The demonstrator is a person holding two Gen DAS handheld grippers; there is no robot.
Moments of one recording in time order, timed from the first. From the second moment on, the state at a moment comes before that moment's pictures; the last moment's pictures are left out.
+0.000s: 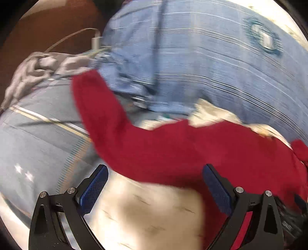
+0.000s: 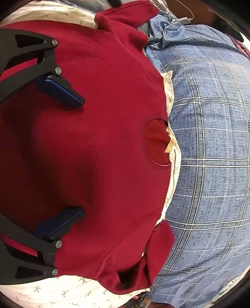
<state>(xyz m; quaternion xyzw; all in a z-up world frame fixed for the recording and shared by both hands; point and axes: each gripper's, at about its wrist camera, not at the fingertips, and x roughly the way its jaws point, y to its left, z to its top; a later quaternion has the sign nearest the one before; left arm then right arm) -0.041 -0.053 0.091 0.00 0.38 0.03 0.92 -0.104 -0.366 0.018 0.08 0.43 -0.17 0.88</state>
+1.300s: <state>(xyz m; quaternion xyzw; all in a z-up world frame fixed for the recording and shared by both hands) 0.067 -0.025 0.115 -0.04 0.33 0.11 0.94 -0.104 -0.365 0.014 0.09 0.43 -0.17 0.88</state>
